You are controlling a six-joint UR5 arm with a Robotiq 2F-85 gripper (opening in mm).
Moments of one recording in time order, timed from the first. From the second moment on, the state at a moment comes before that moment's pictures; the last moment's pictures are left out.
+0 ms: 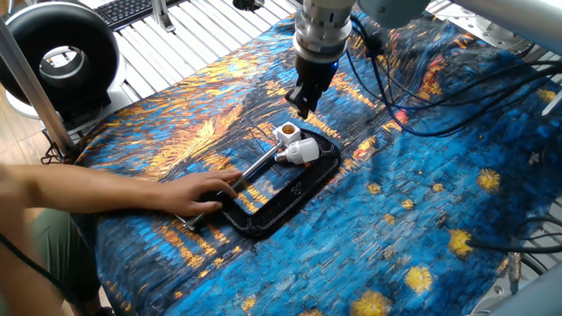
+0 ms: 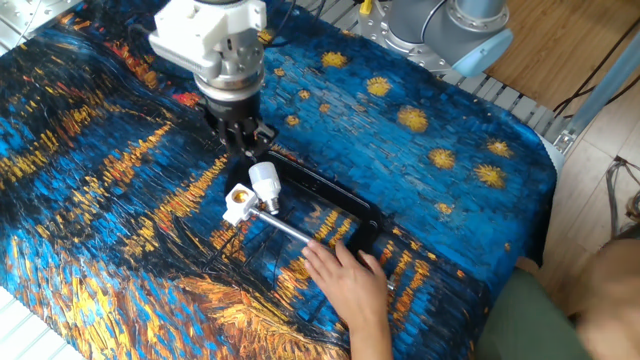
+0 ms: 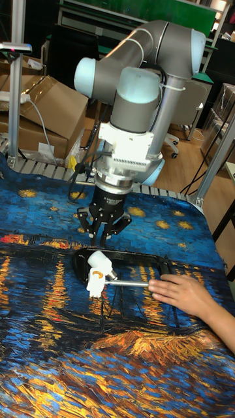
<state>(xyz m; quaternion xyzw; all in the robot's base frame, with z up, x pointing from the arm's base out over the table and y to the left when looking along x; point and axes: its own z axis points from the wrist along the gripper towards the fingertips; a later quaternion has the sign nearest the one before) 0.526 -0.019 0.118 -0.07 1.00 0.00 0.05</state>
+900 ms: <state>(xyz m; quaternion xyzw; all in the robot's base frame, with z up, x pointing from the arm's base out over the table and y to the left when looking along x) 0.514 -0.030 0.136 0.01 1.00 -0.01 0.04</state>
